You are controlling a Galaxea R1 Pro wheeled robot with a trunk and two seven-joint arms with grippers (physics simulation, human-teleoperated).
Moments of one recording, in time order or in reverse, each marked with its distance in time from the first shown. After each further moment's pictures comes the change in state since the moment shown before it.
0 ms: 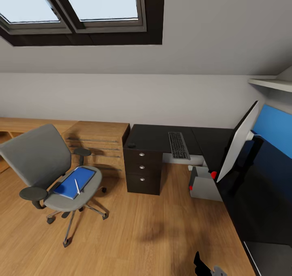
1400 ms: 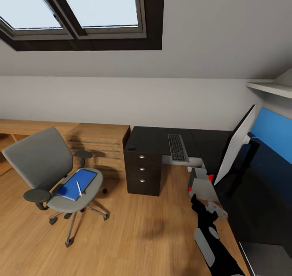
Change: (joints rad) left arm 0.000 0.013 0.003 -0.001 0.000 -0.001 0.007; right arm 0.004 -0.007 -0.002 -0.840 0.317 0.499 -0.440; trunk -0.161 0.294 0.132
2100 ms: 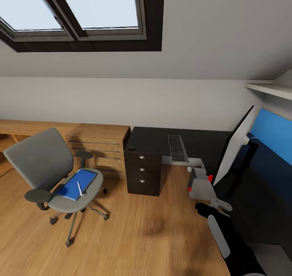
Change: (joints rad) left arm 0.000 0.000 0.001 0.001 0.003 -0.072 -0.002; right arm 0.016 -0.086 -0.014 -0.276 0.039 0.762 -0.109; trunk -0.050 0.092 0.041
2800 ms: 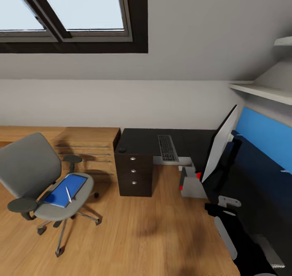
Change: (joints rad) left arm 0.000 0.000 0.000 0.025 -0.003 -0.003 -0.003; right arm 0.000 -0.081 0.032 0.003 0.124 0.003 0.008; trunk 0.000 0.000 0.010
